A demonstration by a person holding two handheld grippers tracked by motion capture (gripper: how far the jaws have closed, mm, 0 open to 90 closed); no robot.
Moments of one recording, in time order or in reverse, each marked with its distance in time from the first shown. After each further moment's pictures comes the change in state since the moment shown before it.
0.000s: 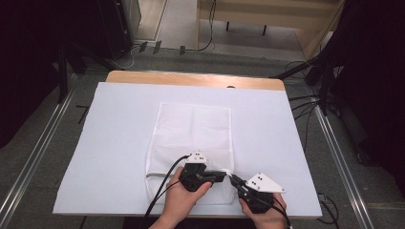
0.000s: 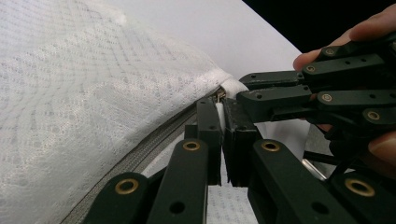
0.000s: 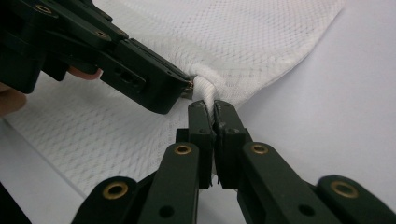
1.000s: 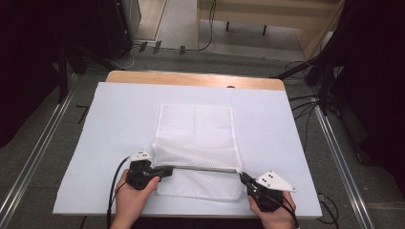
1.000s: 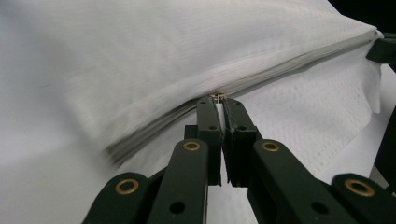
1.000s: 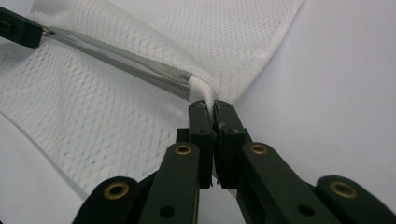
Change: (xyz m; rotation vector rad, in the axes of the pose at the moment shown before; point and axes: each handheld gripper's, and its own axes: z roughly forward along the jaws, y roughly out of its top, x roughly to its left) left arm 0.075 -0.051 -0.116 -0.060 0.229 -0.174; right arm -0.017 0.001 -0.014 0.008 -0.077 0.053
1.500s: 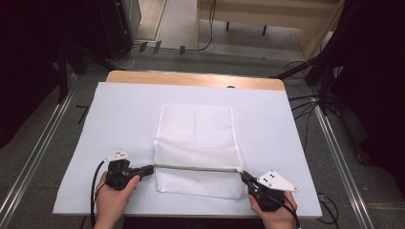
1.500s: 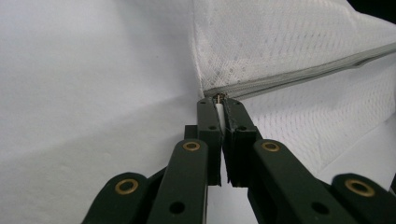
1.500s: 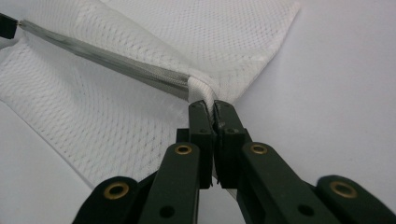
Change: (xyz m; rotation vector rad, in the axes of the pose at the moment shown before) left arm 0.032 -0.011 -0.027 -0.017 0.054 -0.059; right arm -0.001 0.003 -0.003 -0.014 -0.008 -0.015
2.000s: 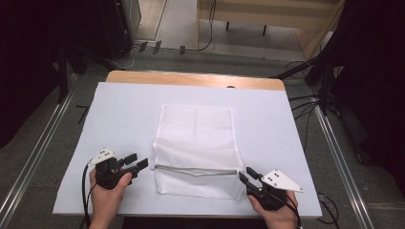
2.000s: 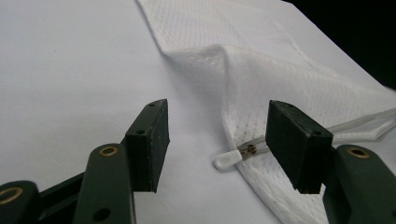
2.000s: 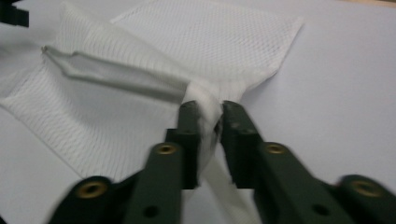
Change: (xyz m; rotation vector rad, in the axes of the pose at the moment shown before) left arm 0.010 0.000 -0.020 -0.237 0.077 -0.001; right arm -0.006 0.002 -0.003 -0.074 0.027 0.042
